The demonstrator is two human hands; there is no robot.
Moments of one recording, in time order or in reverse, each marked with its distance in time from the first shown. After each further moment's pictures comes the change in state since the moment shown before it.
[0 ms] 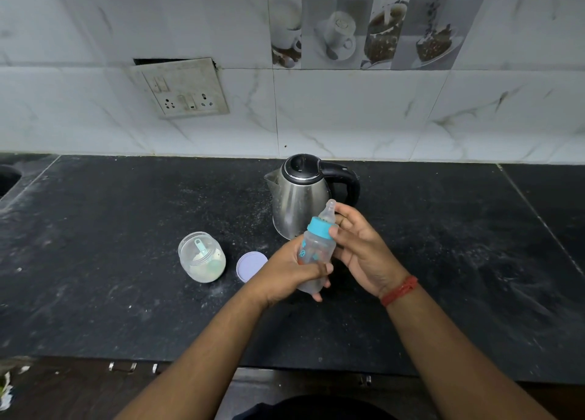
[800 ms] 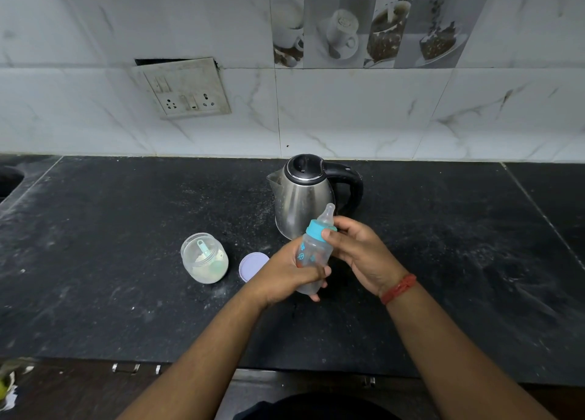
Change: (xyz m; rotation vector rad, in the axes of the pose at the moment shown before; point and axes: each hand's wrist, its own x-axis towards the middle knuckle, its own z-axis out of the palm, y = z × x) left_hand -0.001 -0.001 -0.007 0.030 0.028 -0.023; right_hand 0.006 0.002 0.003 -0.155 -0.015 0.038
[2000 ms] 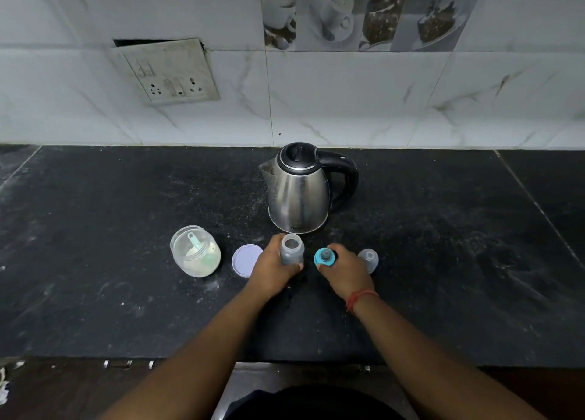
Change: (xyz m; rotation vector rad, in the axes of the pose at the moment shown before) left_hand 0.032 -0.089 -0.036 0.514 0.396 -0.063; right_hand 0.014 0.103 -0.020 -0.907 0.382 0.226
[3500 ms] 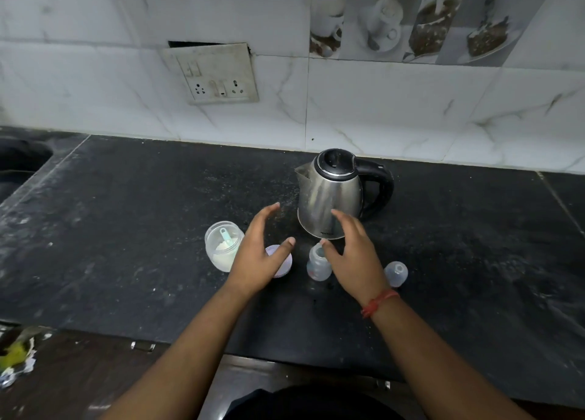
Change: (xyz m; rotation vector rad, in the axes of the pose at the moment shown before) left_hand -0.031 0.019 -0.085 -0.009 0.282 0.280; right_hand -0.018 -0.077 -0.006 0.072 0.134 -0.478
